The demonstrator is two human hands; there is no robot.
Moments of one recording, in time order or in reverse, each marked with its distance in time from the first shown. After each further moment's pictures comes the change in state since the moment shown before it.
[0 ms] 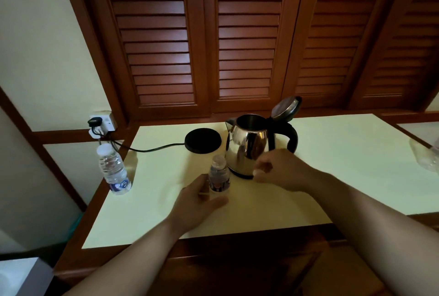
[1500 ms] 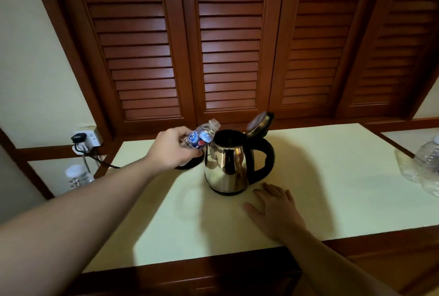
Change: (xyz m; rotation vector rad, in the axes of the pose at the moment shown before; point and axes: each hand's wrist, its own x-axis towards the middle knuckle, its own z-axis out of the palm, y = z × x) left_hand 0.117 0.114 -0.058 0.327 0.126 0.110; right_hand -0.027 0.083 0.068 -0.209 0.135 0.247
